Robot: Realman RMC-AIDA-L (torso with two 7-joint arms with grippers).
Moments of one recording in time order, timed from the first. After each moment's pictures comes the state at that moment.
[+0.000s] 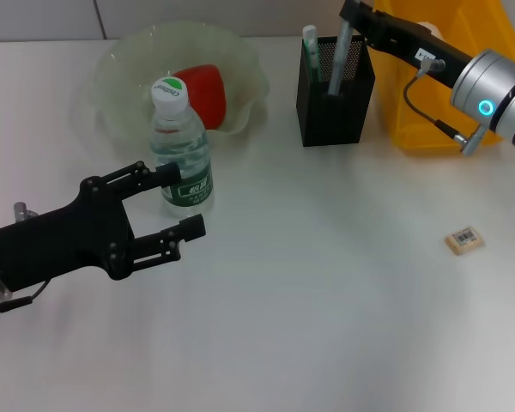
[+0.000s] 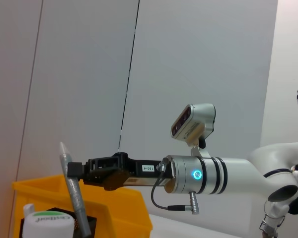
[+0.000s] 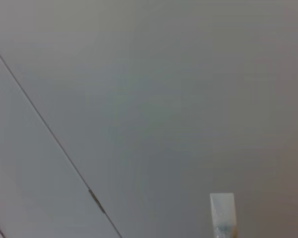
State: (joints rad) left arm -0.33 -1.97 1.23 0.43 1.26 1.65 -0.97; right arm 0.70 2.09 -1.07 -0.28 -1.00 -0.97 1.31
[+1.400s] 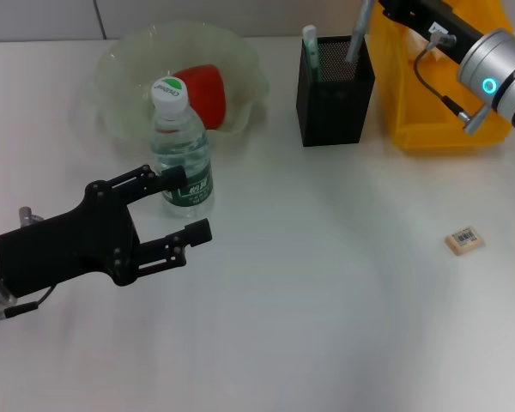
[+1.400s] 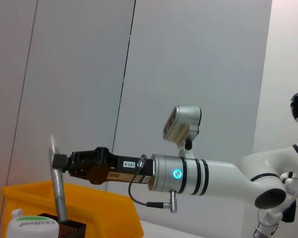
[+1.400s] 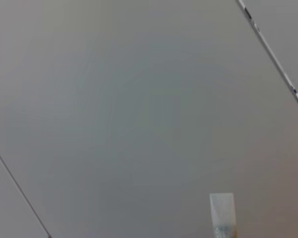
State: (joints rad) left arm -0.32 -1.98 1.23 0.43 1.26 1.67 -0.97; right arm 0.74 2.09 -1.07 -0.24 -0.82 -0.90 1.18
